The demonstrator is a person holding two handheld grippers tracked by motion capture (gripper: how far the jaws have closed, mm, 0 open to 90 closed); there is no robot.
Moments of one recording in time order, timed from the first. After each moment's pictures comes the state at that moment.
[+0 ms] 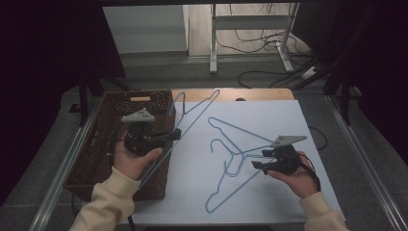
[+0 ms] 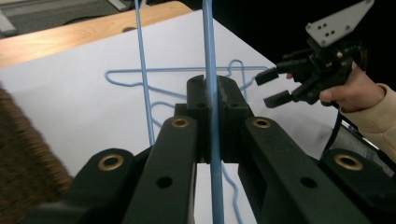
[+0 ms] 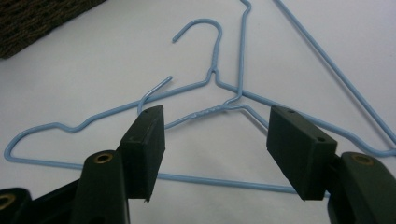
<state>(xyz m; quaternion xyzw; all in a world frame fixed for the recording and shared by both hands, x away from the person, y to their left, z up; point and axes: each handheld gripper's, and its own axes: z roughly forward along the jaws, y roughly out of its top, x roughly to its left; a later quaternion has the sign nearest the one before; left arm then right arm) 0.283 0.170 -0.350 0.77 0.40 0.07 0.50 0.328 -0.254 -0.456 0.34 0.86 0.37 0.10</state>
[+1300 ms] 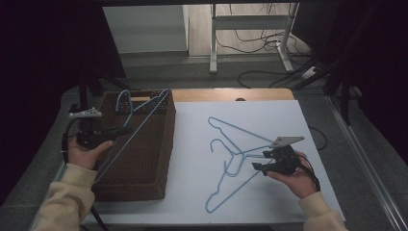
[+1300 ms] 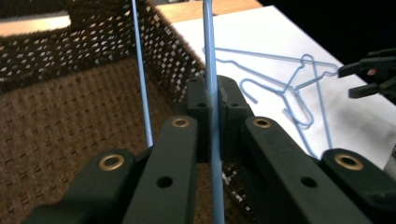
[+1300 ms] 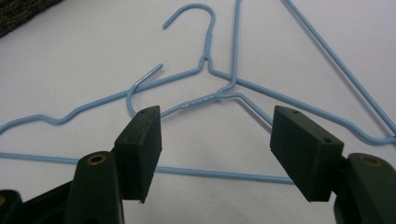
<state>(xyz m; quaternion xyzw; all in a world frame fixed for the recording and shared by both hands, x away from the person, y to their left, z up) 0.309 0.302 -0.397 0.75 0.47 0.09 0.46 0.330 -0.253 -0.462 0.35 0.86 0.35 0.11</state>
